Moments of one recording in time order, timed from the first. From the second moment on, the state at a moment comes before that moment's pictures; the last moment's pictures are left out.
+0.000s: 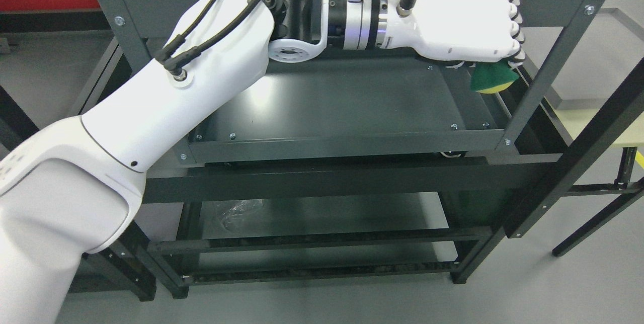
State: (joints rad) left arm -1.56 0.14 -1.00 -1.09 -0.84 -0.77 0.05; right arm -0.08 0.00 -0.21 0.00 -0.12 0.00 -0.07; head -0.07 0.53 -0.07
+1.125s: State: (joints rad) left arm -1.23 0.72 -0.61 -1.46 -0.59 -0.79 -0.01; right arm -0.08 0.00 -0.21 0.00 -0.12 0.00 -0.07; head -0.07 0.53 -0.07
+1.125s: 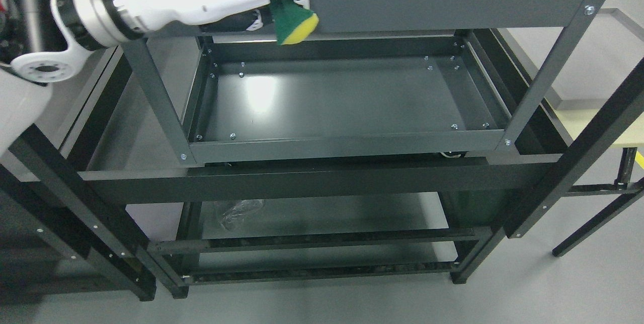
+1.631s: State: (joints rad) left arm -1.07 0.88 -0.37 -1.54 -0.43 -0.79 -0.02; right arm -0.08 0.00 -0.21 0.00 -0.12 0.00 -0.08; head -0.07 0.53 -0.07
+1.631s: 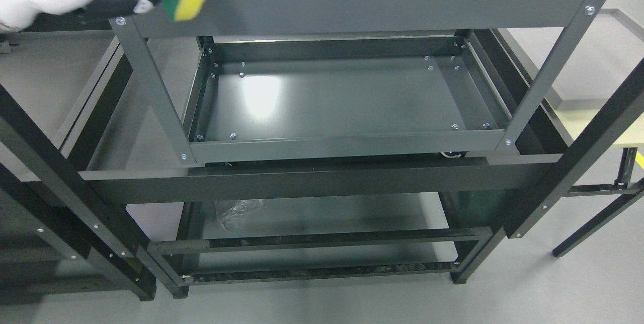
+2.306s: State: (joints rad) left arm -0.73 0.57 -0.33 -1.57 -0.09 -0.79 -0.01; right arm -0.08 0.00 -0.21 0.00 -0.12 0.00 -0.07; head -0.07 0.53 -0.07
